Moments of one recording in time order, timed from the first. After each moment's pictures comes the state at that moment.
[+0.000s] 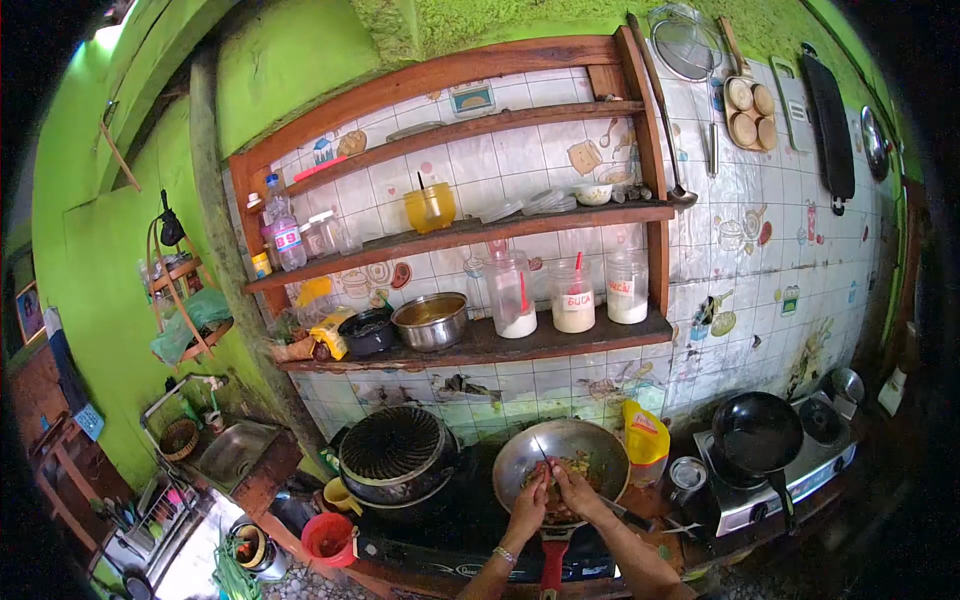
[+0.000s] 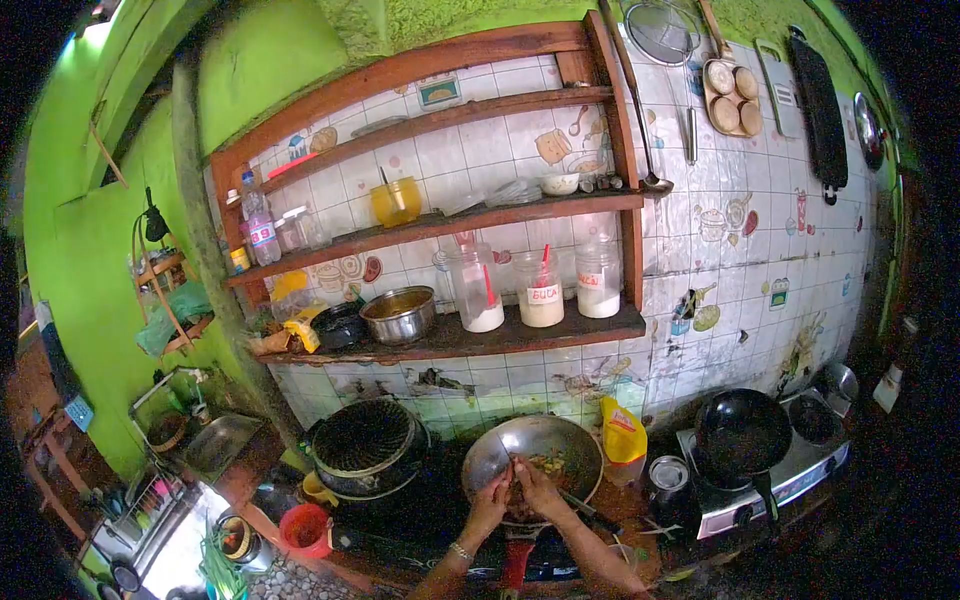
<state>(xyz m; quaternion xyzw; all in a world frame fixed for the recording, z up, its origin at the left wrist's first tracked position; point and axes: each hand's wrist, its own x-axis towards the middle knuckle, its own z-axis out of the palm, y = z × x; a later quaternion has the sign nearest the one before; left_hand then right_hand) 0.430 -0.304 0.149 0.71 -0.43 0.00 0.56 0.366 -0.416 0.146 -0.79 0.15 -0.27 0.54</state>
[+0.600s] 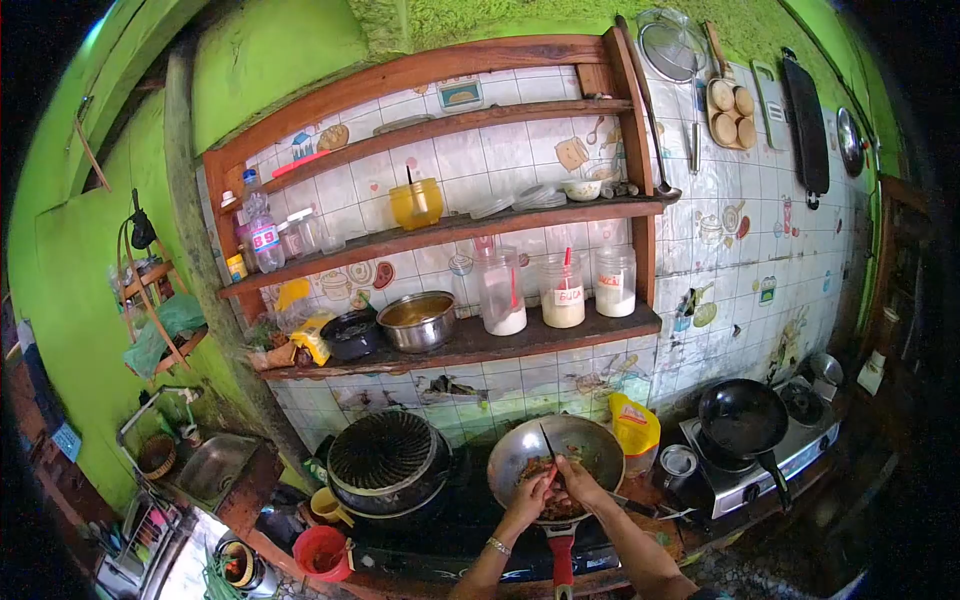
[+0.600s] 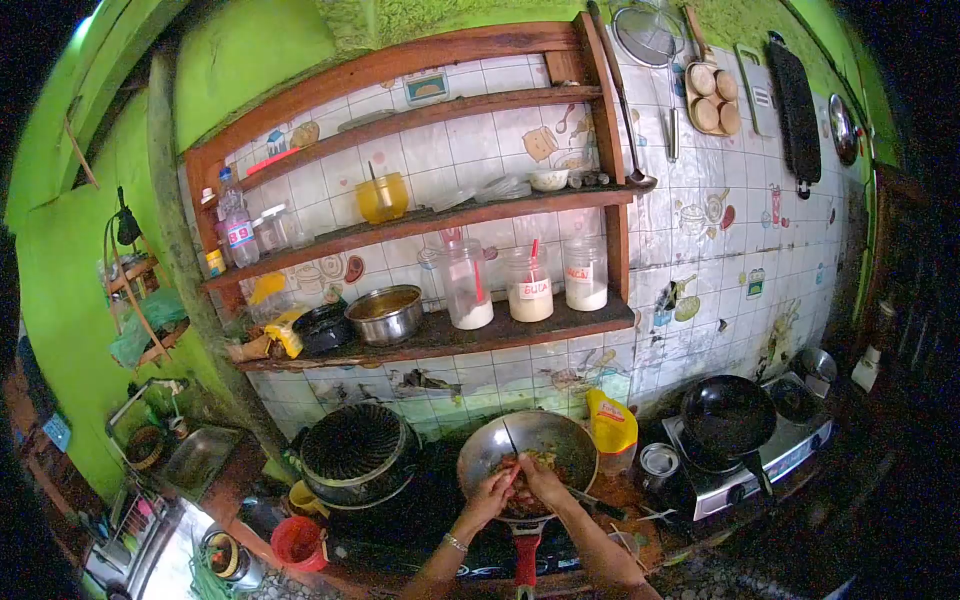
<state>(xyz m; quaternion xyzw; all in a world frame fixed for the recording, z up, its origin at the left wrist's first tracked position) 0.452 -0.296 0.163 0.62 -0.41 -0.33 0.58 0.367 -0.414 0.159 -0.62 0.20 -0.14 0.74</state>
